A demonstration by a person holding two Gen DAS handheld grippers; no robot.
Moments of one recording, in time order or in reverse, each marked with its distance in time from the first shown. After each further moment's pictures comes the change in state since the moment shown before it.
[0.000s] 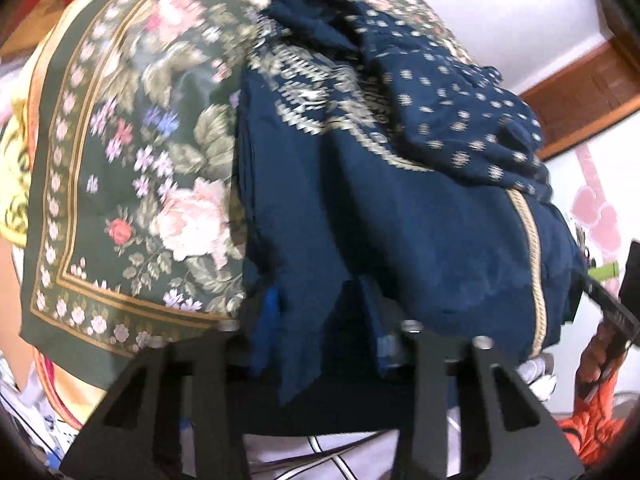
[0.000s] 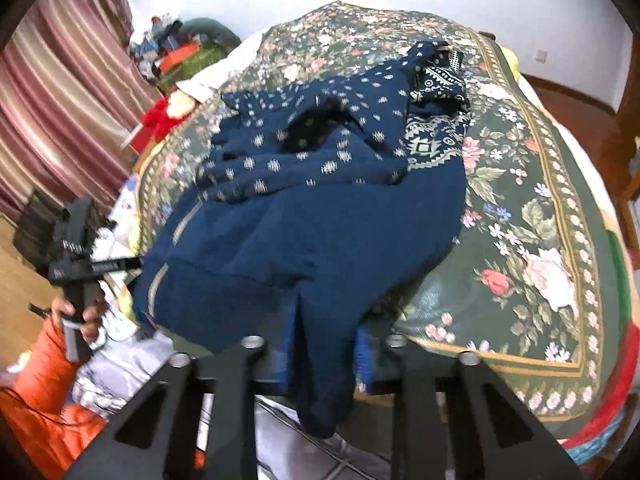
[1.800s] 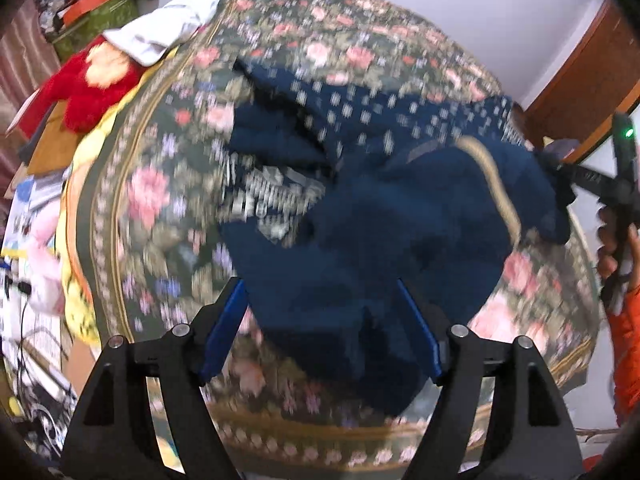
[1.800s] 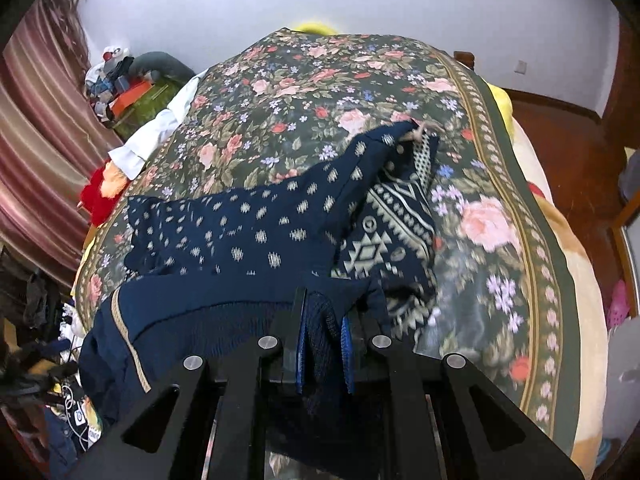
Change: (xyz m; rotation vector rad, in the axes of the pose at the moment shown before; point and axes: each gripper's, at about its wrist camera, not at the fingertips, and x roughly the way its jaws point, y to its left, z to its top) left arm -0.017 -0.092 0.088 0.103 -0.072 0.302; right arm 0.084 -0.091 0.189 0.060 -0.059 -0.090
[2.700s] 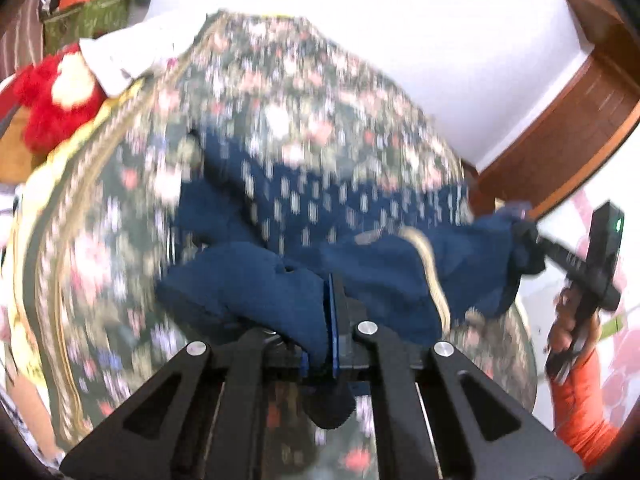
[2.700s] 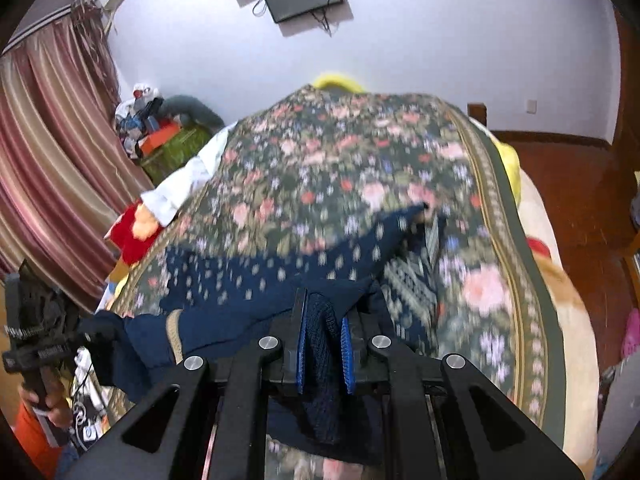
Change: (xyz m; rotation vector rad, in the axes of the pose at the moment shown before) left arm -0.009 0.007 0.083 -0.097 -0.205 -0.238; right arm -0.040 0.008 0.035 -0.021 -0.196 0.074
